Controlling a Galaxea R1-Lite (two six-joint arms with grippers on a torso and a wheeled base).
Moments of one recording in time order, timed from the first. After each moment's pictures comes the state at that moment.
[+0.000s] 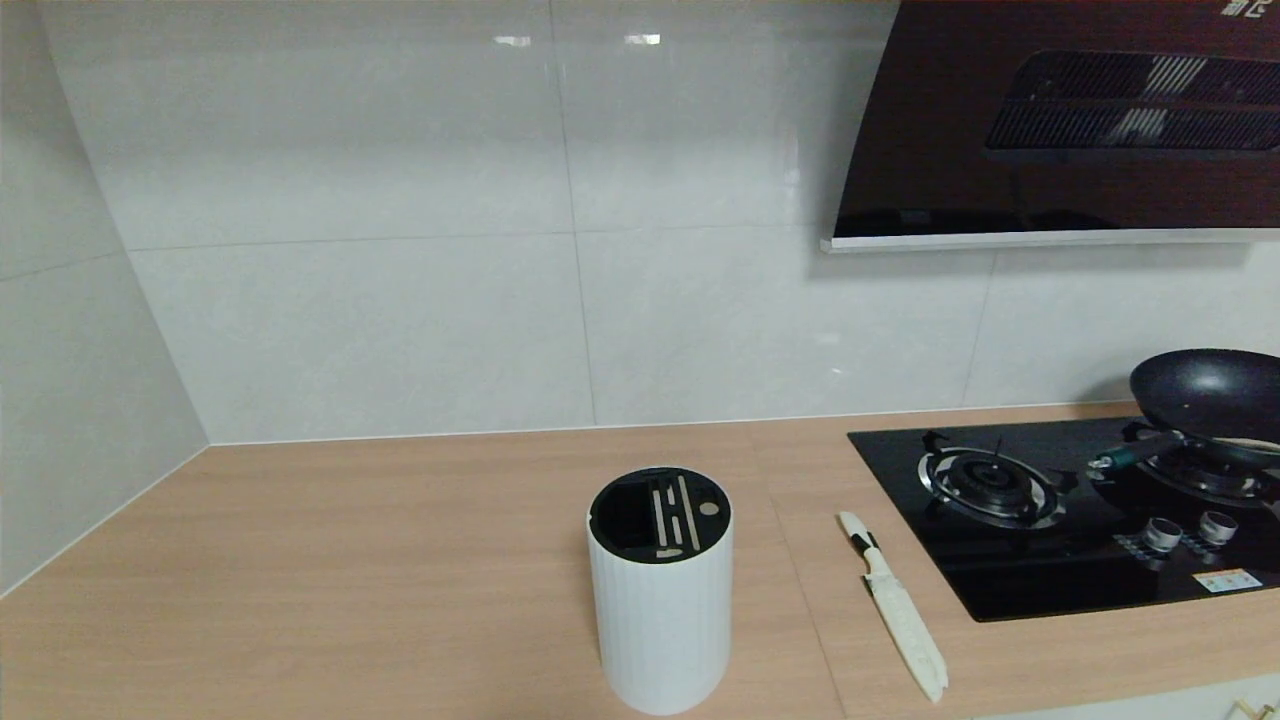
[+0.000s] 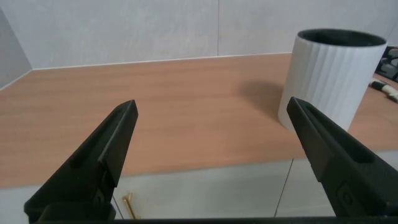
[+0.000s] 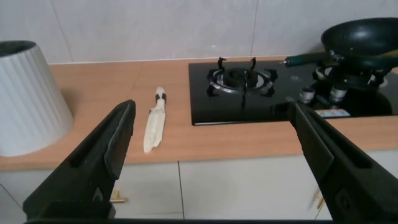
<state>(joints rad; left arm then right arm) 0.00 0.00 0.00 0.00 -0.04 0.01 0.00 0.00 0.00 0.00 -0.01 -0.01</state>
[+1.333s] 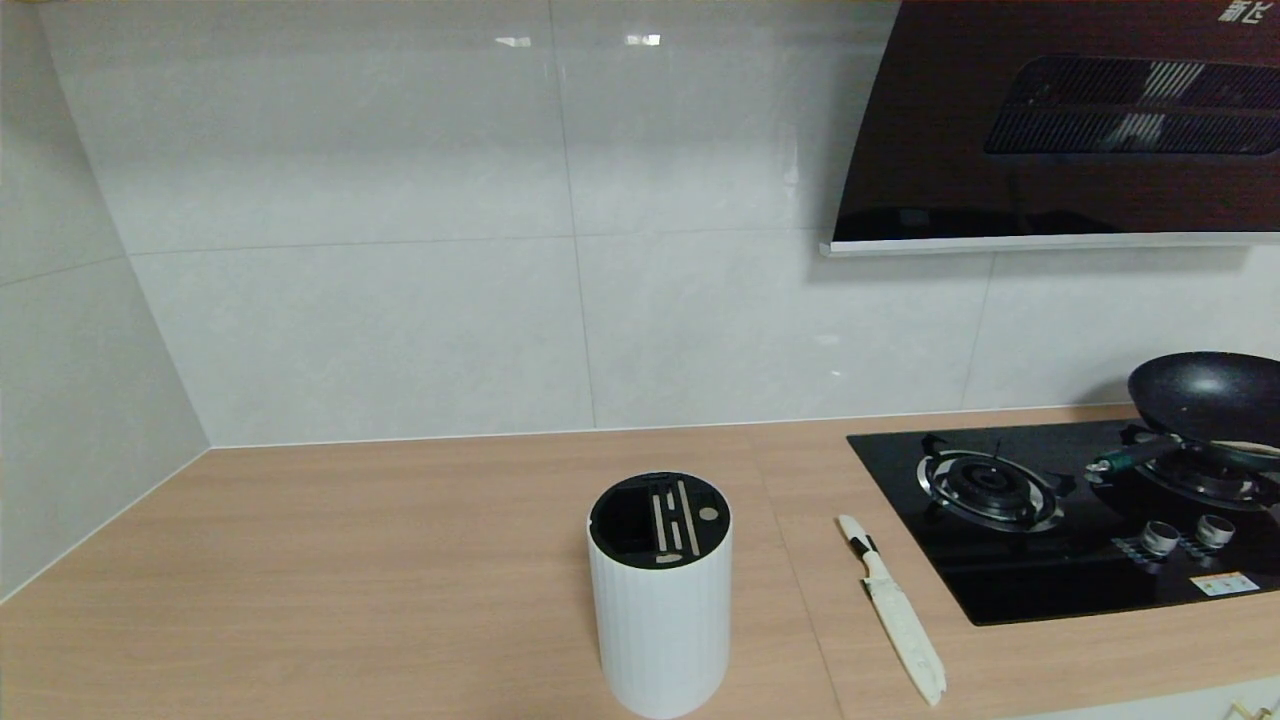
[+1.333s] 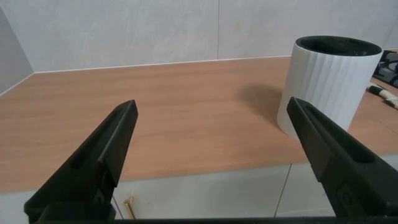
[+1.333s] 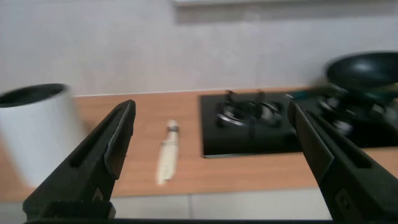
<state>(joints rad) 0.00 0.00 0.00 0.00 -0.04 0.01 0.01 0.05 -0.12 -0.03 0.08 0.03</state>
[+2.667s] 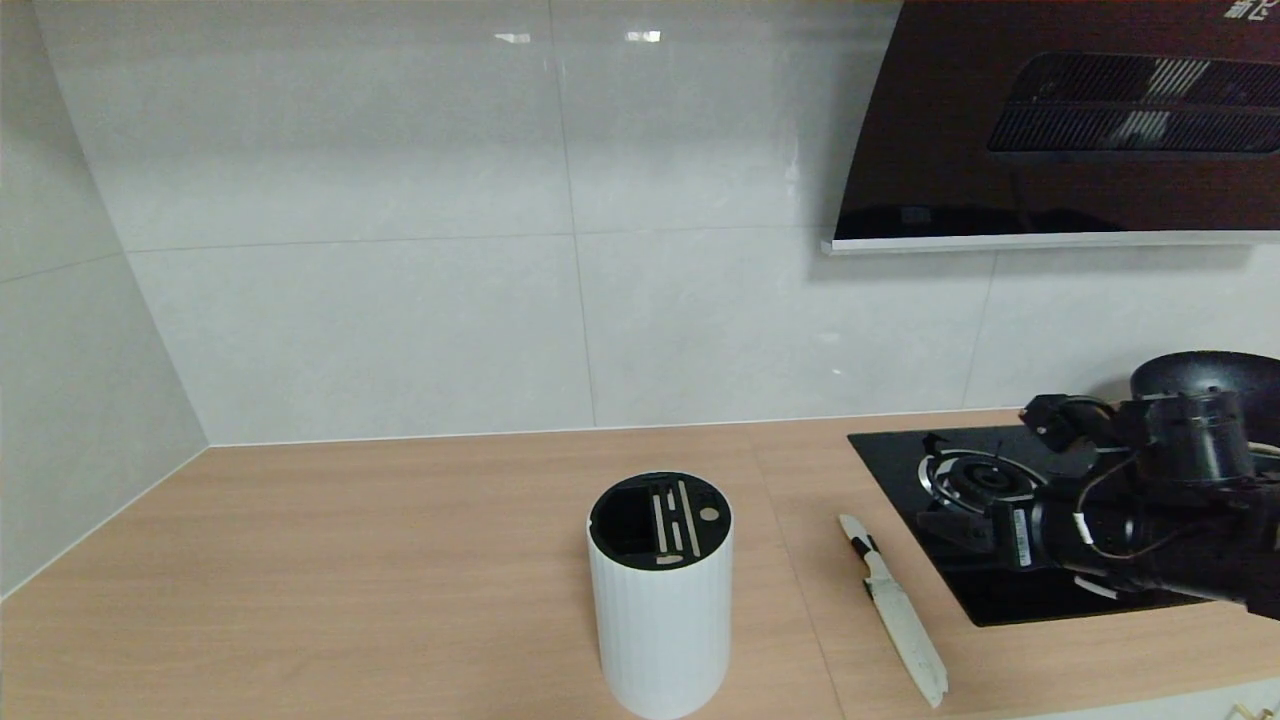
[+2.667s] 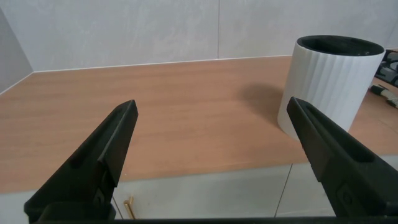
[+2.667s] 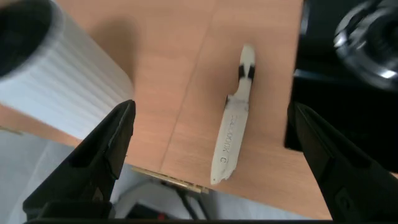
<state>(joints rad) 0.00 0.00 0.00 0.00 -0.04 0.01 0.20 1.71 -0.58 -0.54 0.18 0.07</state>
